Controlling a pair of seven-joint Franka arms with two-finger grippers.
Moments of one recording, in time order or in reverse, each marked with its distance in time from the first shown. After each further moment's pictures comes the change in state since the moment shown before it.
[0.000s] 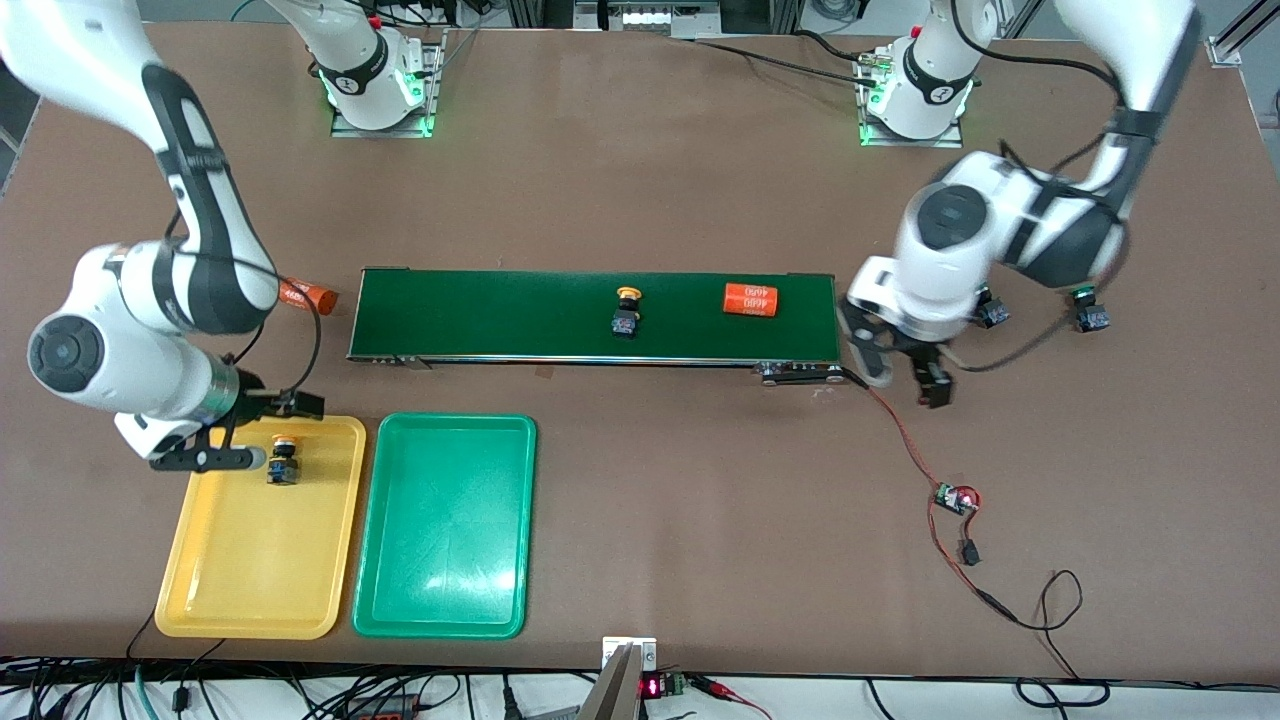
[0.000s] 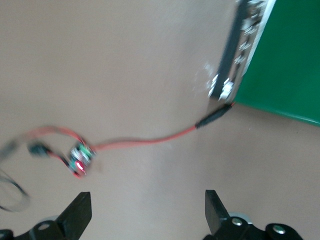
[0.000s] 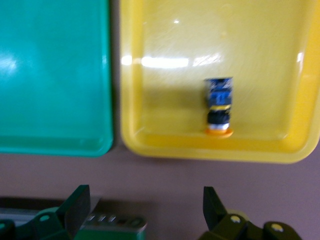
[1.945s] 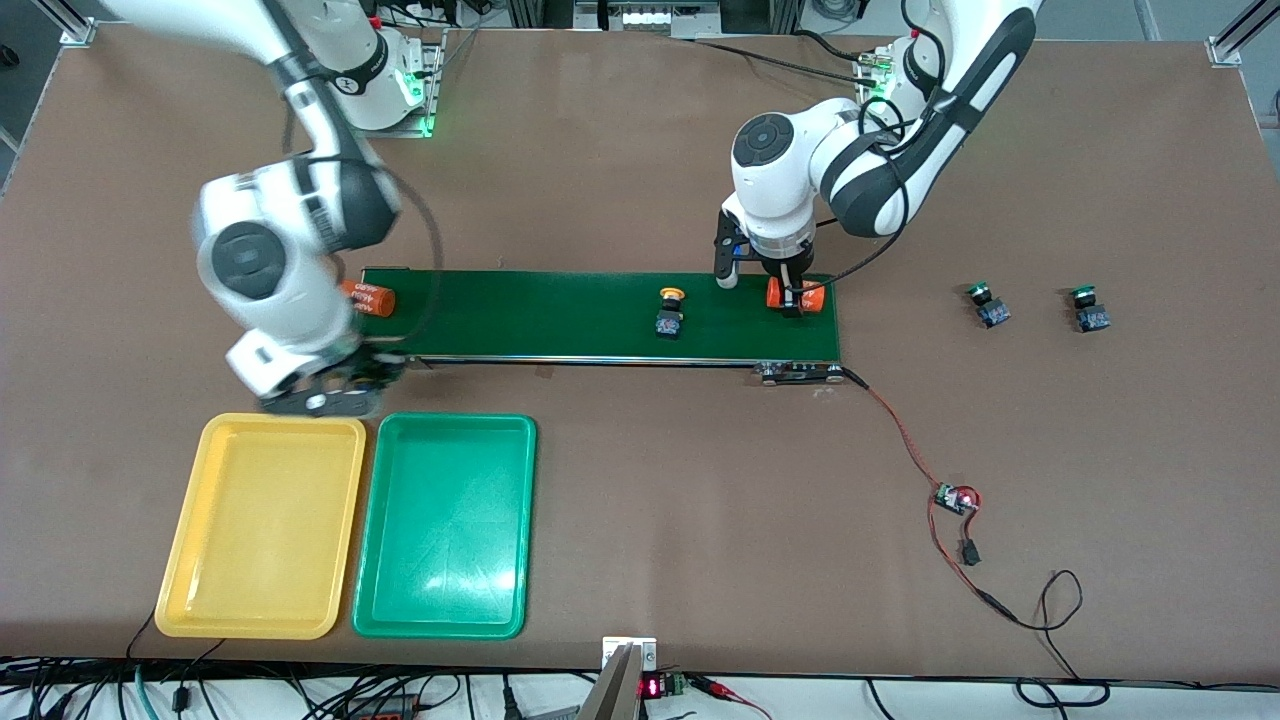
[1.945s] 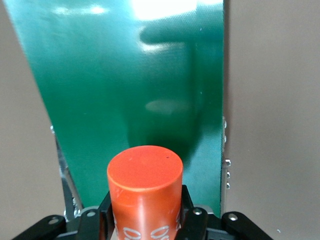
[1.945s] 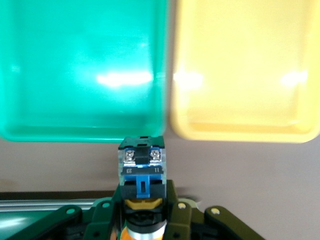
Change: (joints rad) left arm -0.286 0.044 -0.132 -0.144 0.175 -0.052 -0.098; right arm 0.123 -0.103 0.029 -0.103 -0.198 0.052 0.219
